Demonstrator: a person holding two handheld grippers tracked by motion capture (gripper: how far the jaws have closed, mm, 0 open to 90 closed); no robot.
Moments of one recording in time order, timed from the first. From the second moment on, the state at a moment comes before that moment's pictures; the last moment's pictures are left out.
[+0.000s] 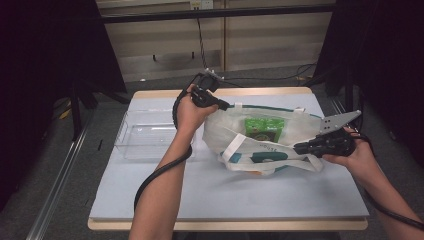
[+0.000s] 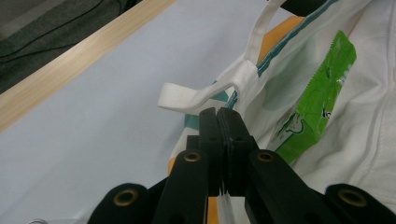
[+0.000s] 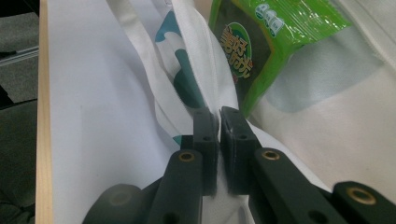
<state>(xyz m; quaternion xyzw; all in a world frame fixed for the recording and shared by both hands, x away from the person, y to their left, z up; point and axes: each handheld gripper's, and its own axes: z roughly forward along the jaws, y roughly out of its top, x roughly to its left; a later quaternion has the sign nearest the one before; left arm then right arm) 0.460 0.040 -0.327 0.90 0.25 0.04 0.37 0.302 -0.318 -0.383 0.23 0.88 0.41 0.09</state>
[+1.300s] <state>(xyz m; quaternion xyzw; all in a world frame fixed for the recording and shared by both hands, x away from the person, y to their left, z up) 0.470 0.033 -0.349 0.89 0.28 0.07 0.35 0.287 -0.323 -0.423 0.24 0.87 0.42 0.08</state>
